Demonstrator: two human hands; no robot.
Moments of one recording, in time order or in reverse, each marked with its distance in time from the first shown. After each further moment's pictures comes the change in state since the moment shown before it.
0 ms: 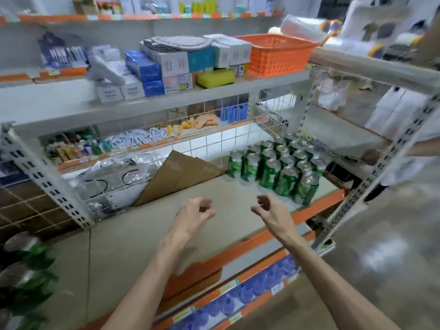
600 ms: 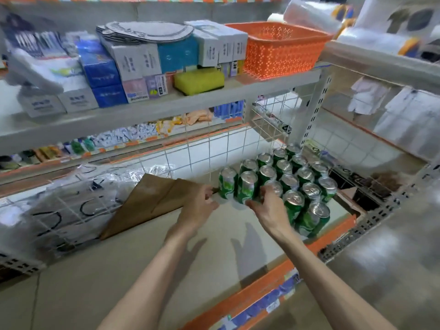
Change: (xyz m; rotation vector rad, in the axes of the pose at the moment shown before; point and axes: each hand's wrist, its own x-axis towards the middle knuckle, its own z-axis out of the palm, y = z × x) left_hand 0.166 0.016 0.045 -0.139 -0.010 -0.052; right_hand 0.142 0.001 -0.002 -0.126 0.088 0.046
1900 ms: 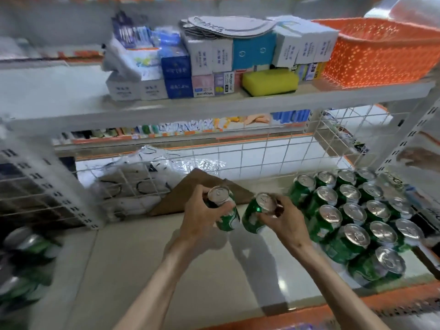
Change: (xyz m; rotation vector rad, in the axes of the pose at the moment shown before) left_hand -0.043 -0.021 -0.054 -0.220 0.440 -0.117; right_hand 0.027 -0.026 0.047 0.248 -0.250 -0.256
